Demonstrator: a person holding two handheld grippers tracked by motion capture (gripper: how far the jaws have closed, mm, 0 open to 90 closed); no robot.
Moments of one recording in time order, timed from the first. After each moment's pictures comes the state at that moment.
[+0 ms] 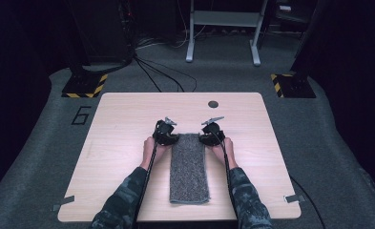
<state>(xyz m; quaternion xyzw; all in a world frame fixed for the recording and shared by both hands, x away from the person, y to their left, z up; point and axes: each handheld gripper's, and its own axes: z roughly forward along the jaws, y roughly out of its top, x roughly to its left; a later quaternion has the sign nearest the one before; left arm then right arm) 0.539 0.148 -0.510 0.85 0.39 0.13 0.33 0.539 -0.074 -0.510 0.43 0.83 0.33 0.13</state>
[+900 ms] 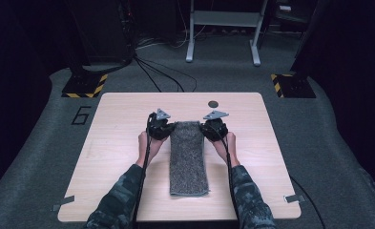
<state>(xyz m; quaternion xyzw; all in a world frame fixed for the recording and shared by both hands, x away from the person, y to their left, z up) 0.525 0.164 -0.461 0.80 0.38 0.20 0.41 0.521 -0.075 -0.460 0.38 0.80 0.40 0.23</state>
